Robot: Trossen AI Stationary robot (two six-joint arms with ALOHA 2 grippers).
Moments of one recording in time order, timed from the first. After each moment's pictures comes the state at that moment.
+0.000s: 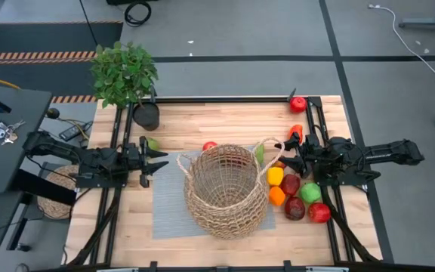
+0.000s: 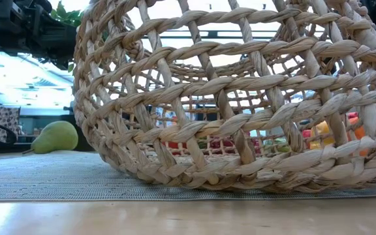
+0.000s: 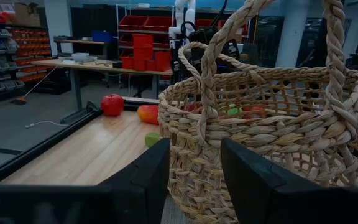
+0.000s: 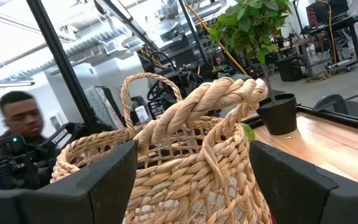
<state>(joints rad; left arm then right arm) -0.27 0.34 0.07 0.32 -0.43 -0.04 0.02 0.23 0.01 0.42 0.05 0.36</state>
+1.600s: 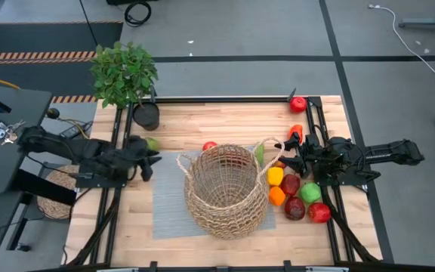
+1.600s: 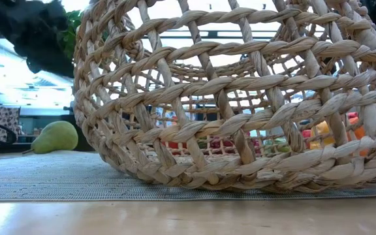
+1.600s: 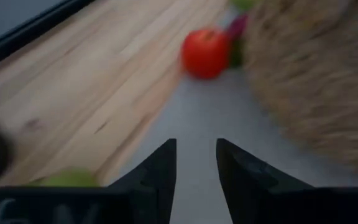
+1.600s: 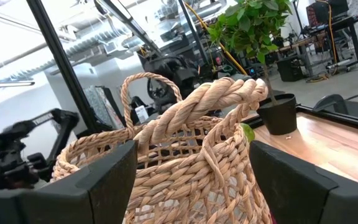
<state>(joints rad) -0.24 0.64 0.55 -0.71 -0.54 -0.62 0.02 0.23 0.01 0.42 0.05 0.36</state>
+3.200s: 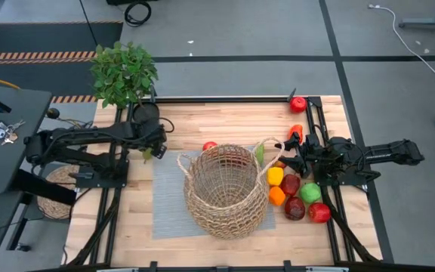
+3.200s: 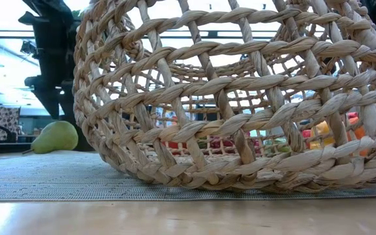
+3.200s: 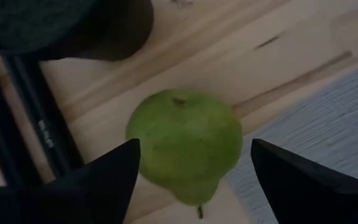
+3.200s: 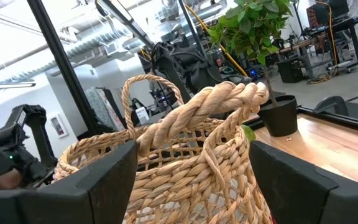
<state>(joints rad) 0.31 1.14 0.69 -0.94 -0.38 -0.72 0.02 0.23 0.01 0.42 0.05 0.36</state>
